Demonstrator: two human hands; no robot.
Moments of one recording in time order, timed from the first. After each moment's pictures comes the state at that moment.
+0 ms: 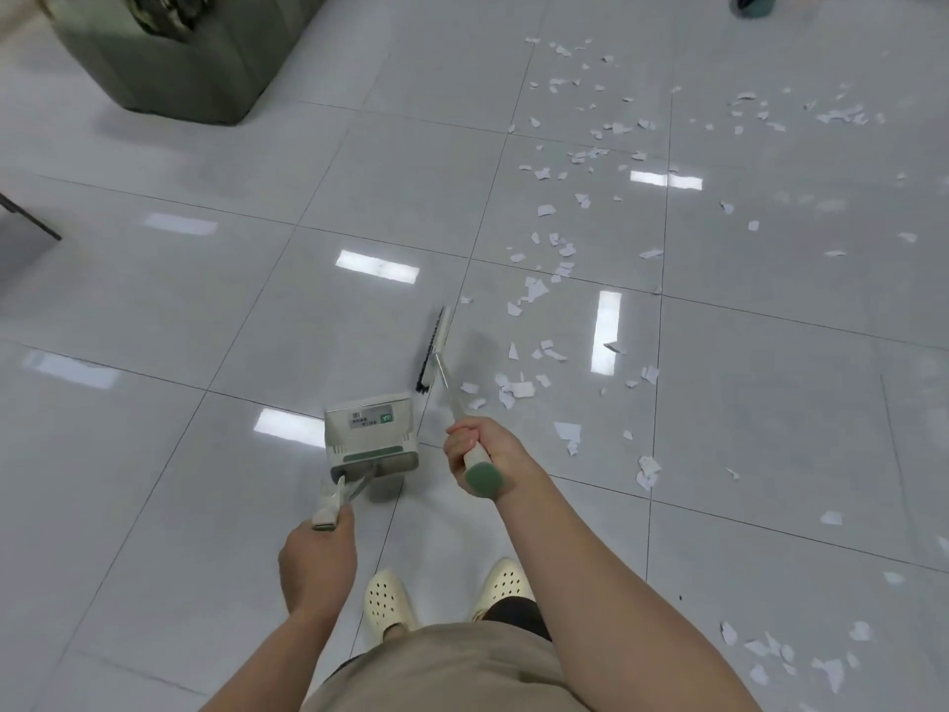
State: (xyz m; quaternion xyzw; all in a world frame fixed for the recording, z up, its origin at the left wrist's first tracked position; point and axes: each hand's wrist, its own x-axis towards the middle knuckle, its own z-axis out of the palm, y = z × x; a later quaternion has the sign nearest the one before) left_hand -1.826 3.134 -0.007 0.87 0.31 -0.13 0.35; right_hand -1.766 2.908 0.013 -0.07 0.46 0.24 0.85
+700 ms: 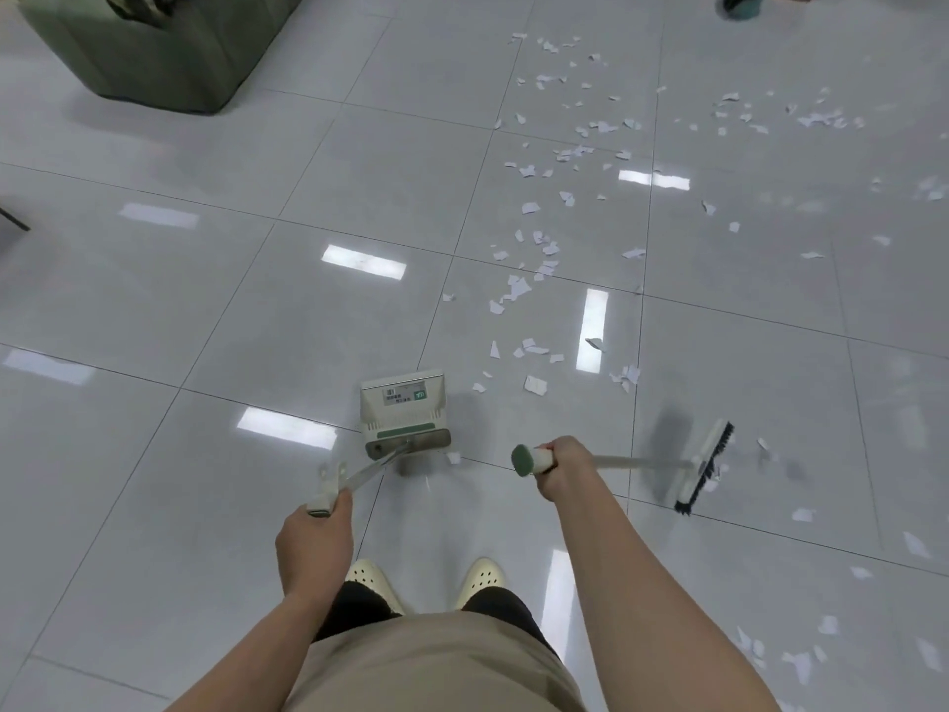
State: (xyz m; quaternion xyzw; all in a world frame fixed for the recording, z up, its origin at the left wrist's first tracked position) left_hand -1.817 3.091 -0.007 0.86 0.30 -0.15 0.39; right_hand -1.806 2.799 -0.017 -0.26 0.68 0.07 0.68
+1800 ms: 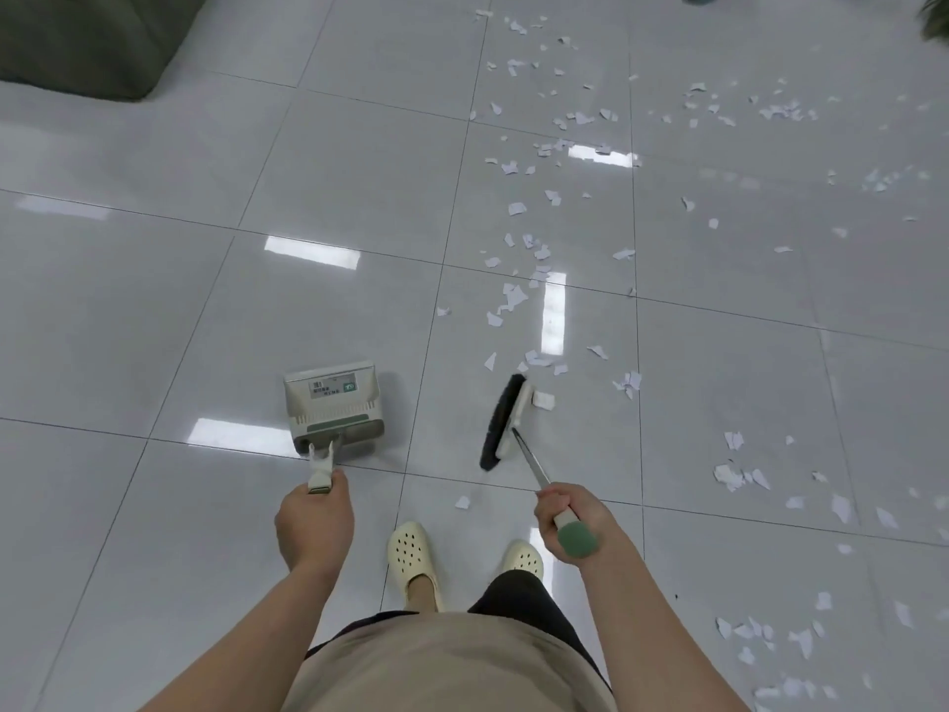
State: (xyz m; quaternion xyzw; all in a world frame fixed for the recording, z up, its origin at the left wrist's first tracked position) left_hand -1.590 3.166 -0.039 0.86 0.29 -0.16 0.39; right_hand -1.706 2.888 -0.028 -0.01 0.62 0.07 0.78
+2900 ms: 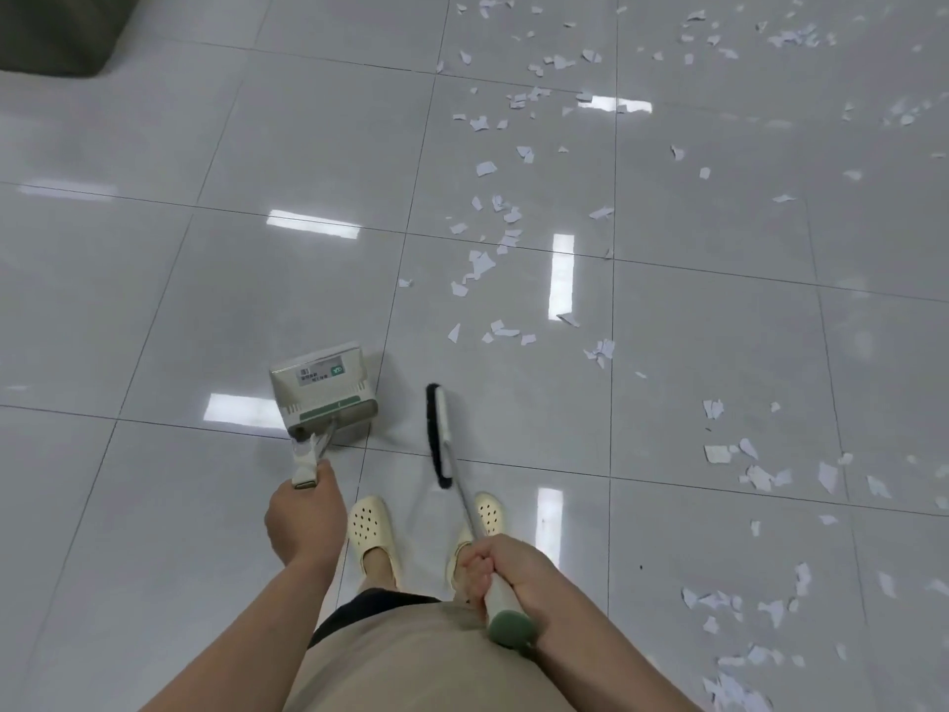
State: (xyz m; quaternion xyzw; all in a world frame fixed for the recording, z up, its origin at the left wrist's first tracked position) left_hand -1.671 3.004 -0.043 0.87 0.33 -0.13 0.35; right_hand -1.793 2.815 0.007 -0.10 0.63 0.30 0.71
